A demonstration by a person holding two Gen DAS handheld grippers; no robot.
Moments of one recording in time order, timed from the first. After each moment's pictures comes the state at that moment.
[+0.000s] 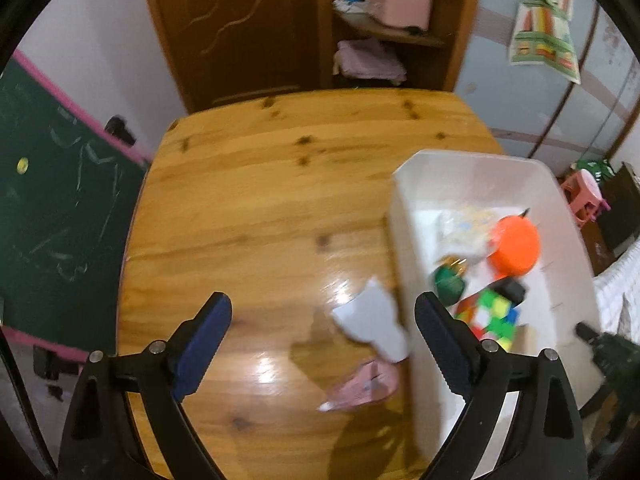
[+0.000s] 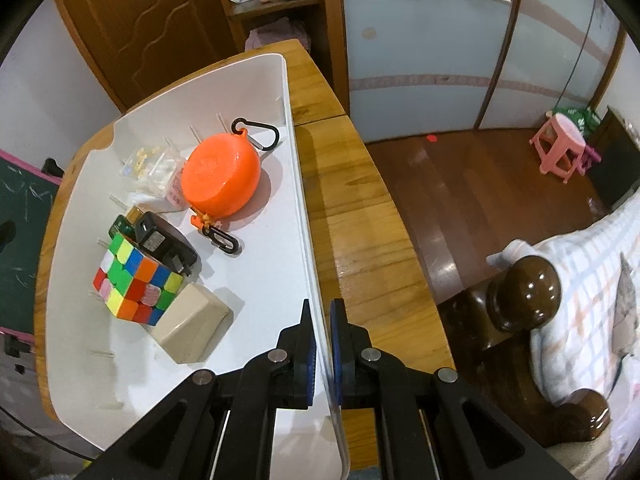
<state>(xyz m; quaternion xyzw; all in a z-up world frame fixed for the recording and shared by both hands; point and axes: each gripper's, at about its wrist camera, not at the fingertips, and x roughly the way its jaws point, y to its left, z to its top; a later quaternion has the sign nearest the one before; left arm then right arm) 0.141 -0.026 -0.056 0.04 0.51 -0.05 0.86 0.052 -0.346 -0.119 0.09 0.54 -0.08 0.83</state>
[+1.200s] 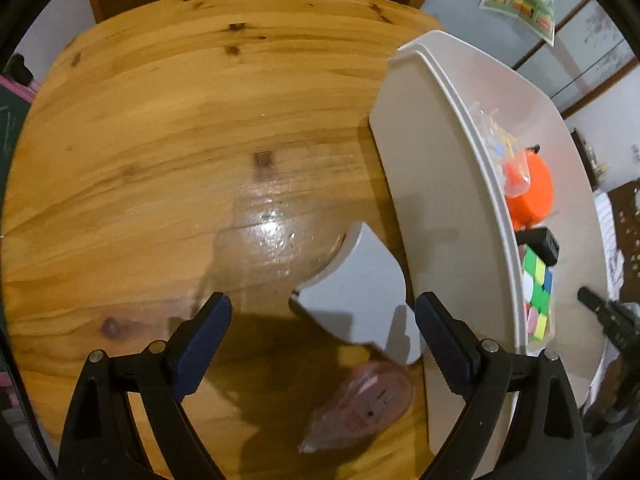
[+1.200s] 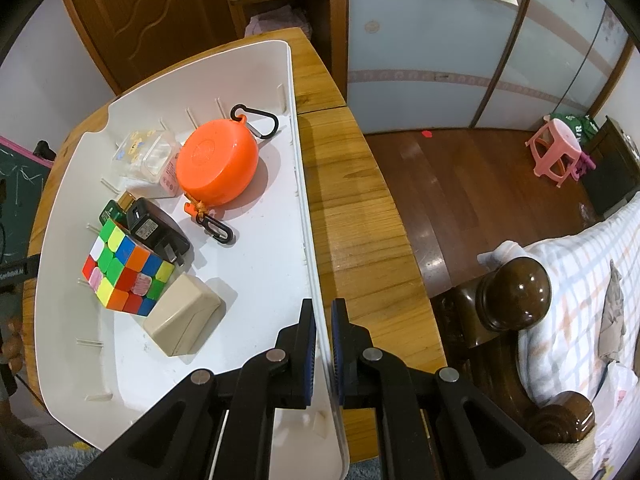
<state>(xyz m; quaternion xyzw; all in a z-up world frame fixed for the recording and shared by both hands) 0.191 -0.026 -0.166 -0.03 0.61 -0.19 0.77 0.055 -0.344 -0.120 0.07 0.56 -0.09 0.82</state>
